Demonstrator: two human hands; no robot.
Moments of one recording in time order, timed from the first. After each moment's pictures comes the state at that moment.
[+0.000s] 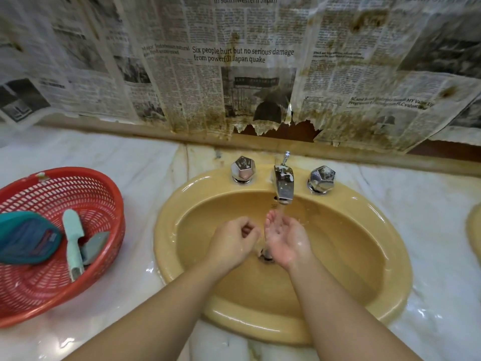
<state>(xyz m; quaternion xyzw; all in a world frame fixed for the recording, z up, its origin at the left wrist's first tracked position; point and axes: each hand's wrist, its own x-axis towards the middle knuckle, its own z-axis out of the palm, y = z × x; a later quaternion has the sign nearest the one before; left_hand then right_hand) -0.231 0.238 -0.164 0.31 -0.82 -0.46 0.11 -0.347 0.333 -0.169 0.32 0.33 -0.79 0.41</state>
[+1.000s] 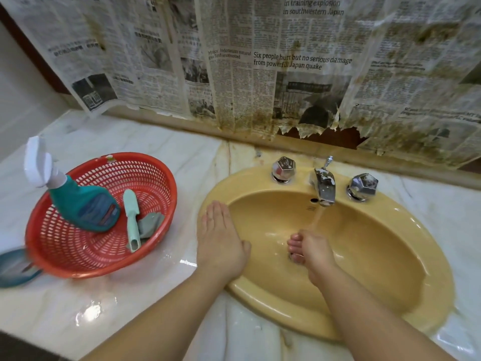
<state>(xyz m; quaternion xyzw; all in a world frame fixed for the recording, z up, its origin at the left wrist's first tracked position) -0.148 0.207 -0.161 0.43 -0.90 -0.13 -0.01 -0.311 0.330 -0.175 0.09 0.74 -0.54 0.39</state>
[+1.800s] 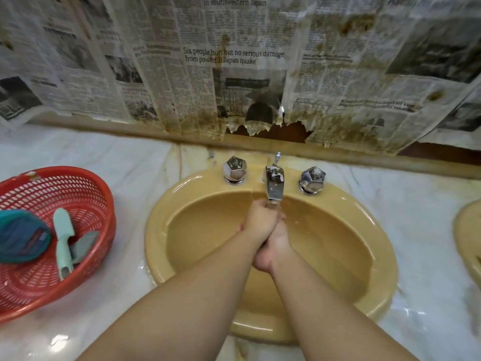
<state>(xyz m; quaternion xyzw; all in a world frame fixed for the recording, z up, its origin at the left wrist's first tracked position) -0.324 0.289 -0.142 0.44 -0.58 -0.68 0.07 -0.329 0.319 -0.149 0.29 0.38 -0.74 0.48</state>
